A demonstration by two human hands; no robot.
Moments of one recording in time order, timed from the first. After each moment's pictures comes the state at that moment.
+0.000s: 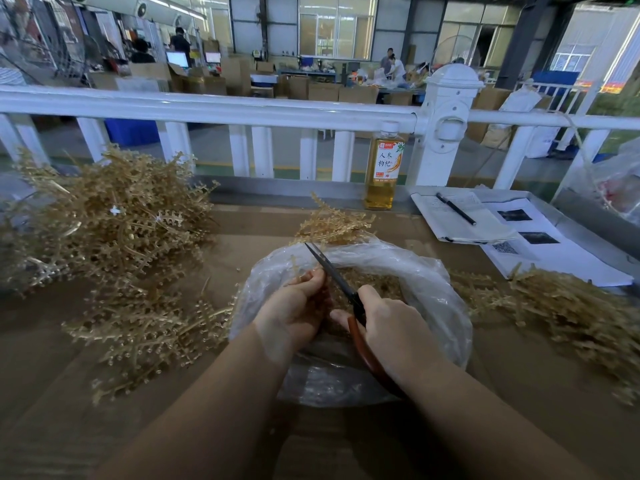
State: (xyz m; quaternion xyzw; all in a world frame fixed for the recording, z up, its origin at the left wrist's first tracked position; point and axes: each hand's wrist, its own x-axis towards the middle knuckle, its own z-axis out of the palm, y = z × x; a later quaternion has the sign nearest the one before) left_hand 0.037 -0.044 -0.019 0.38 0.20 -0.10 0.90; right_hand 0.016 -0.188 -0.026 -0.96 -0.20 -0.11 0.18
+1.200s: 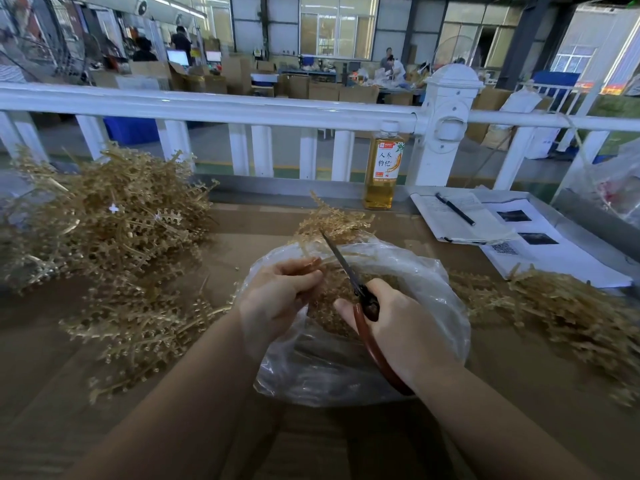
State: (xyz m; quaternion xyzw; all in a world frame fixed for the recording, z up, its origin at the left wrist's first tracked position) left_hand 0.036 -0.026 -0.009 0.54 0.12 -0.02 0.83; right_hand 0.007 -0.193 -0.015 -0.93 -0.15 -0.09 0.32
